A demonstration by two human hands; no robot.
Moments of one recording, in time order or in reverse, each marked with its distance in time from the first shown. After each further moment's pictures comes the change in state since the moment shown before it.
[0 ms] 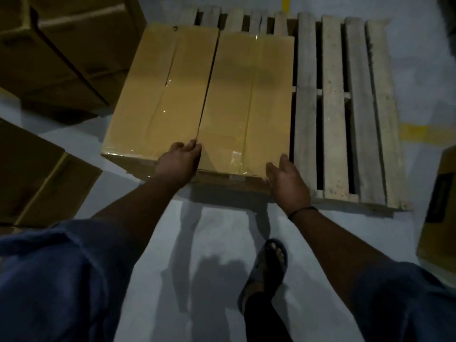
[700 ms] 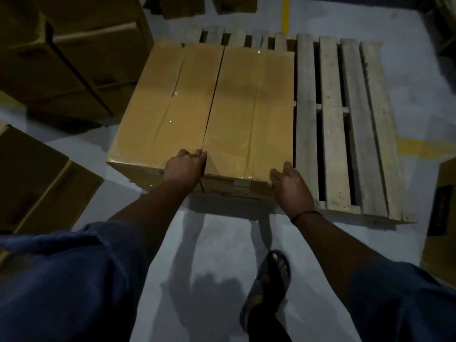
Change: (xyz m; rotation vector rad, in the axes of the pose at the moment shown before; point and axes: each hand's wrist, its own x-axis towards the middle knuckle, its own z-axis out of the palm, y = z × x) left_hand 0.005 0.002 0.001 0.126 0.095 -0.039; right_hand 0.016 0.001 0.003 -0.043 0.091 -0.012
